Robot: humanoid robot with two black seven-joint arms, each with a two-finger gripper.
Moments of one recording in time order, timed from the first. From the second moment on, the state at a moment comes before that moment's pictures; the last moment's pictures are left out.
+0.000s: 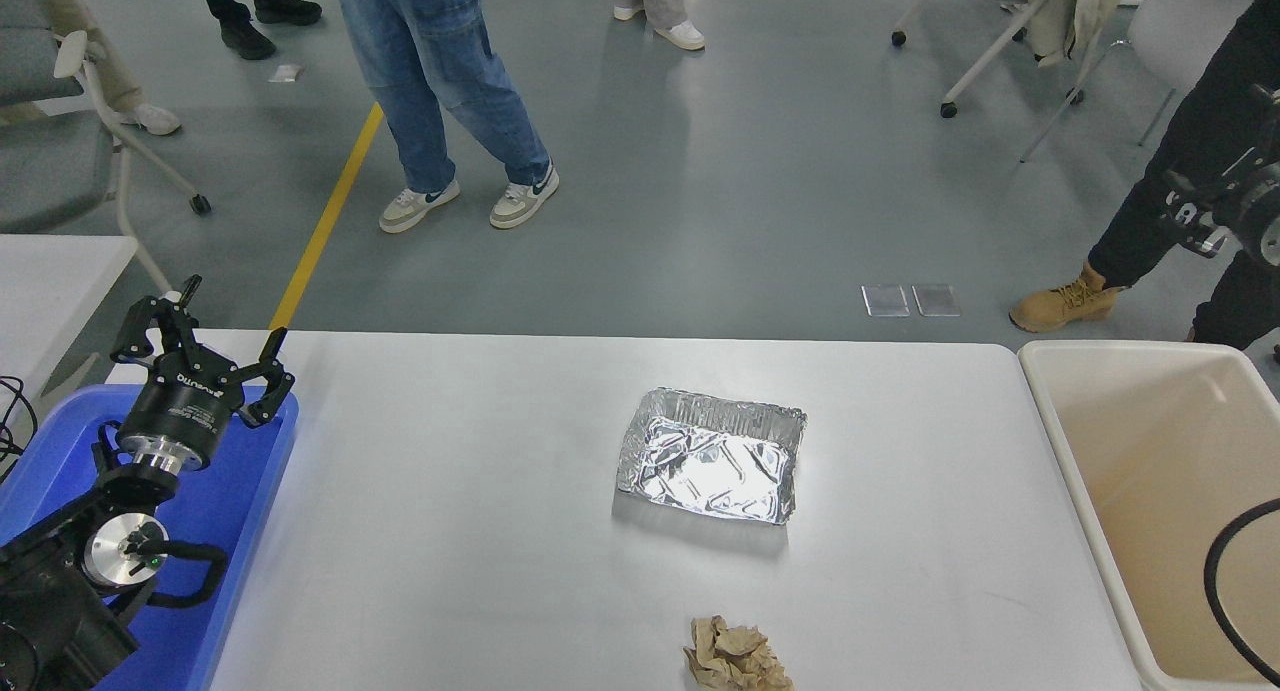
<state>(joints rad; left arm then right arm) -0.54 0.44 -0.74 -0.41 -0.02 -0.66 -0.59 0.97 -0.53 0.83 0.41 -0.03 0.13 0.12</state>
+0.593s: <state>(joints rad) -0.54 0.44 -0.74 -0.41 -0.02 -0.66 -0.59 0.81 -0.41 0.93 0.46 -0.04 0.17 0.30</state>
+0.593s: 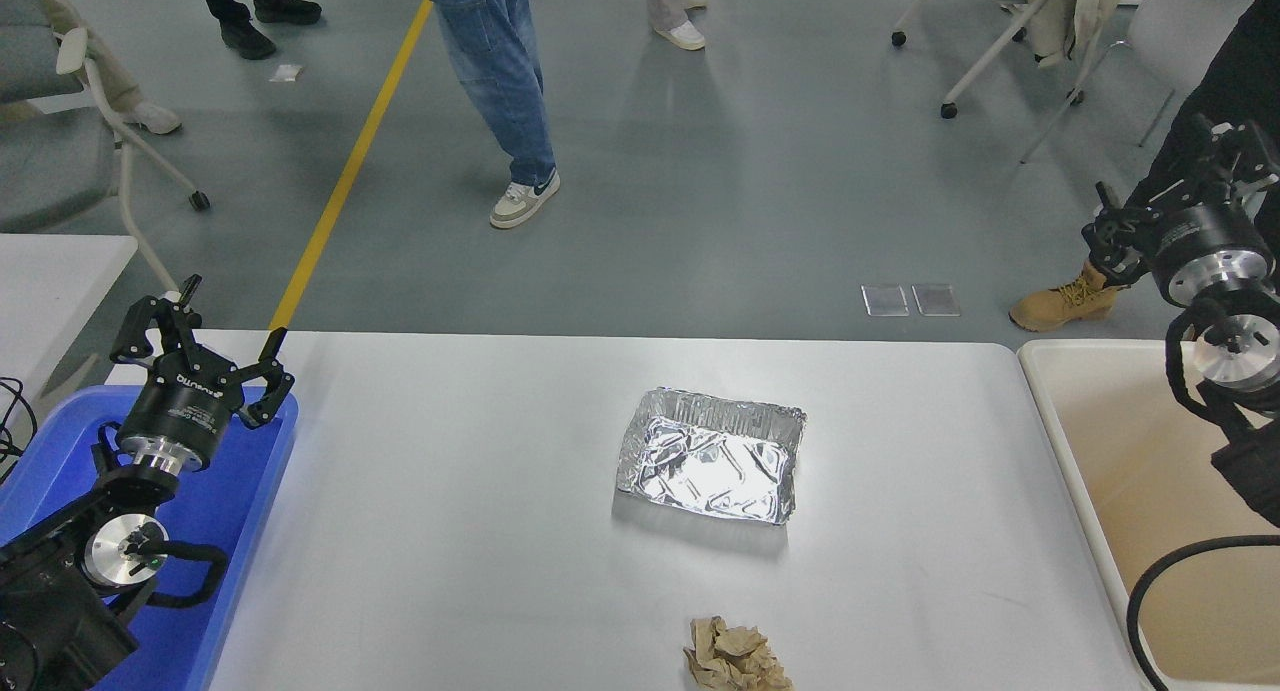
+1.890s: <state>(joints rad) -0.54 0.44 -0.74 -0.41 -0.02 -0.66 -0.59 0.77 -0.40 0.78 0.43 -0.04 0.21 0.41</state>
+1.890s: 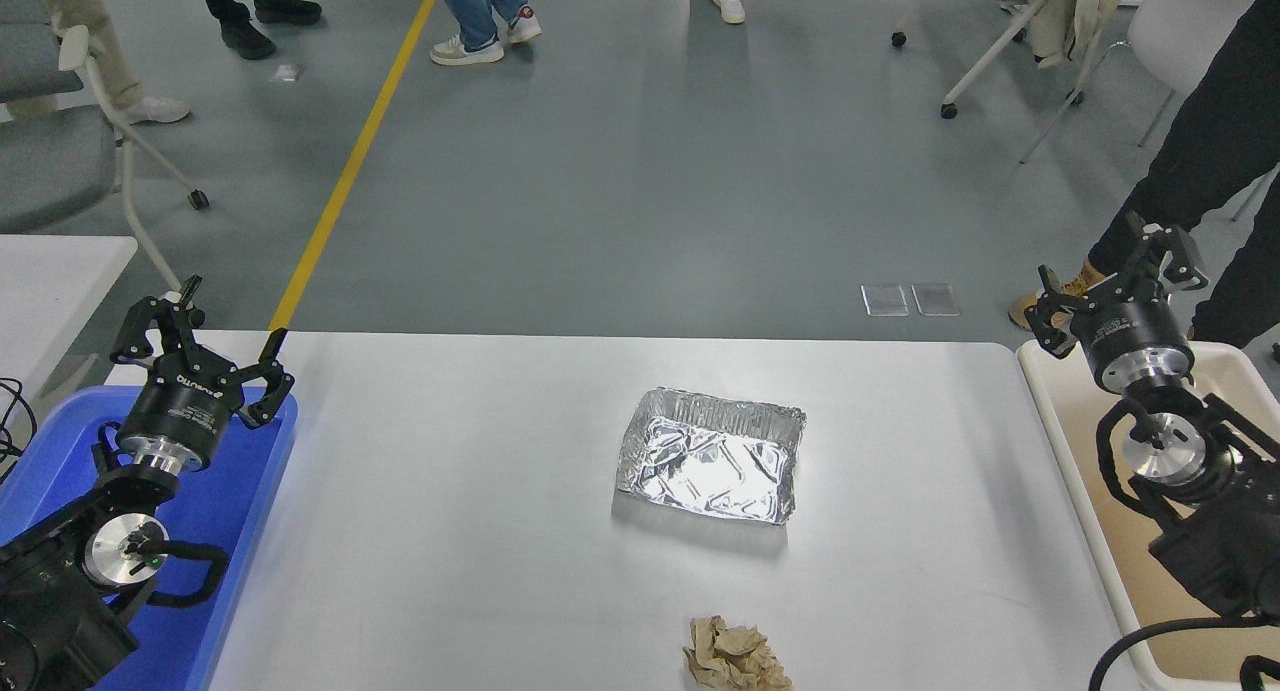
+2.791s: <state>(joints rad) -0.54 0.44 -0.74 -0.41 -0.02 -0.66 -0.59 1.12 -0.60 -0.07 0.41 -0.33 0.23 0.40</state>
